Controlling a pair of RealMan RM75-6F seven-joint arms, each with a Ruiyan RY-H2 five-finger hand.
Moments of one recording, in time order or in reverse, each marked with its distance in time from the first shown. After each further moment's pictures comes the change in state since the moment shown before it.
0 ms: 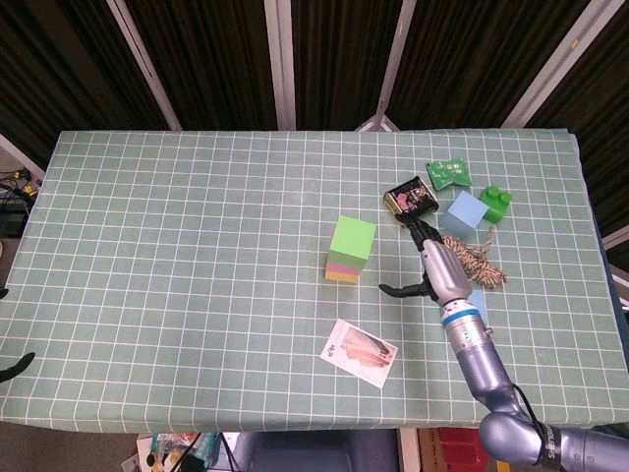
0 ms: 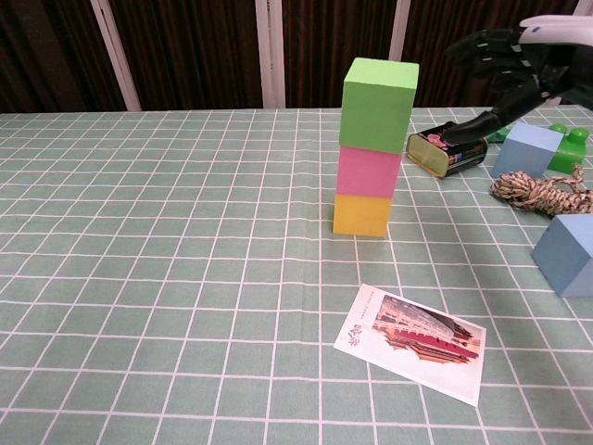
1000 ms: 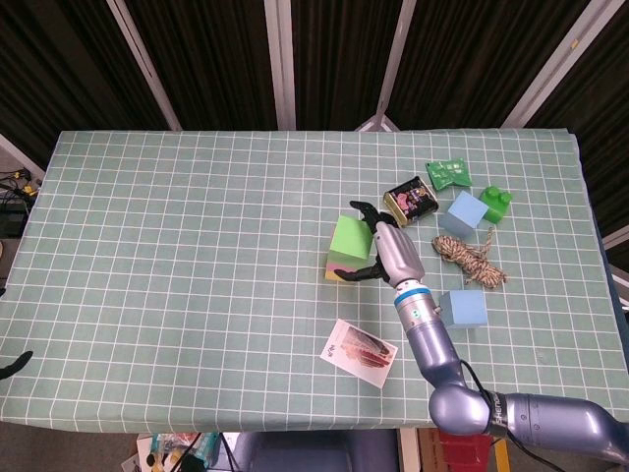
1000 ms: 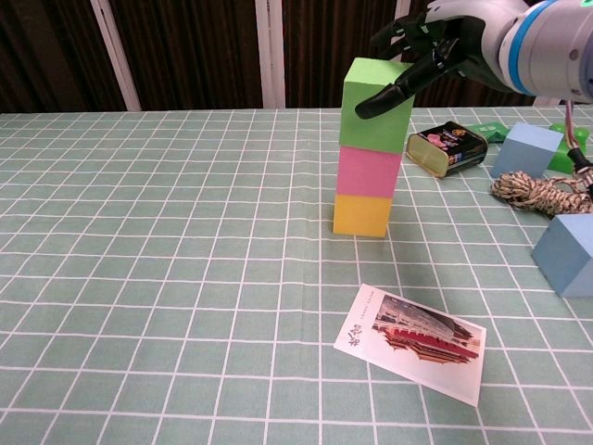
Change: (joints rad) left arm -0.004 0.014 -0.006 -0.001 -0.017 -0.024 -0.036; right arm 0.245 -0.114 0.085 0.014 0.327 0.094 -0.164
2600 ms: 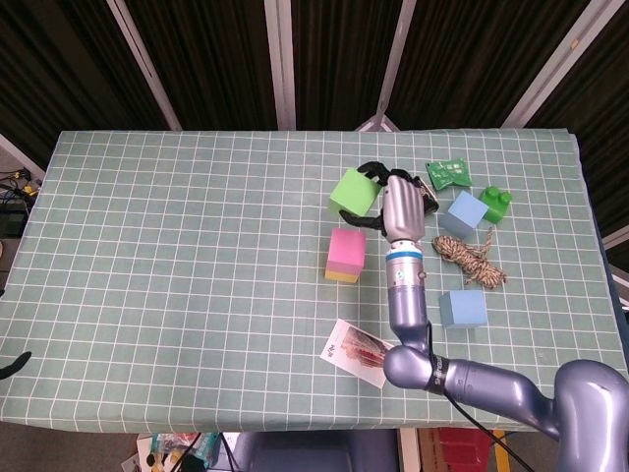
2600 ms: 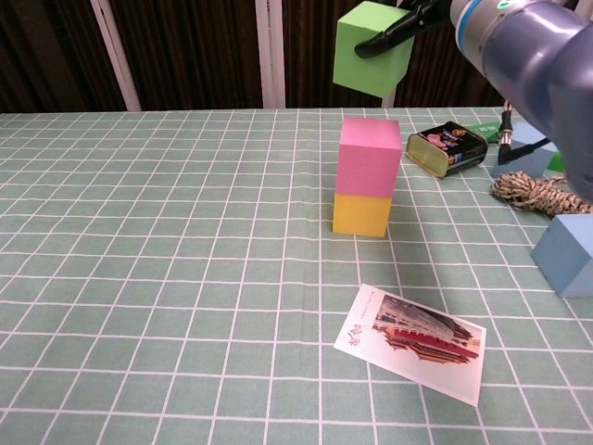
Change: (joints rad) left arm 0.001 0.005 -0.004 -0.005 -0.017 -0.006 -0.011; right arm 0.121 -0.280 0.093 0.492 -0.173 0.135 0.017
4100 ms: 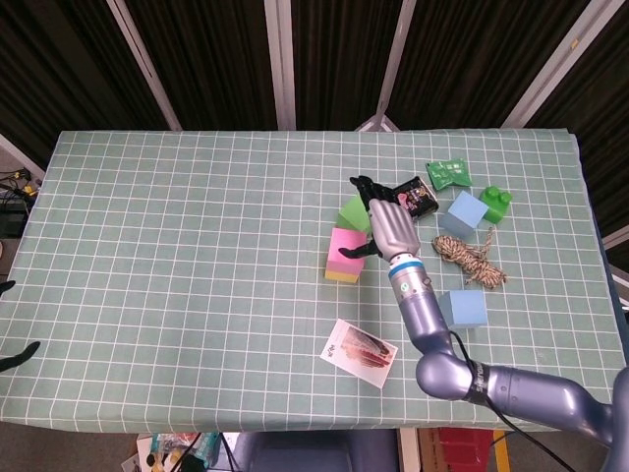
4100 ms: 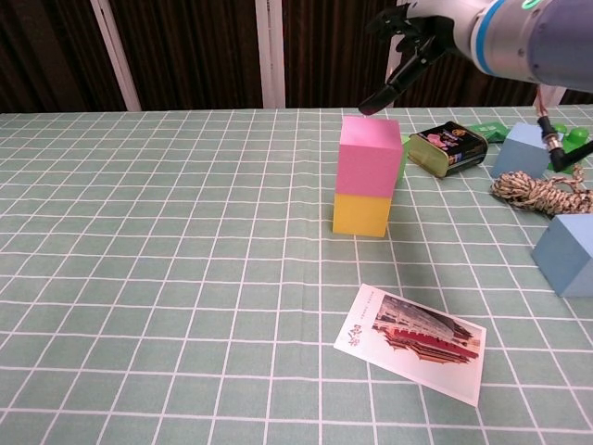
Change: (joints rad) left arm -0.043 -0.041 -0.025 0.014 -0.041 -0.042 0.079; right arm -0.063 0.259 -0.055 -0.325 0.185 -0.230 -0.208
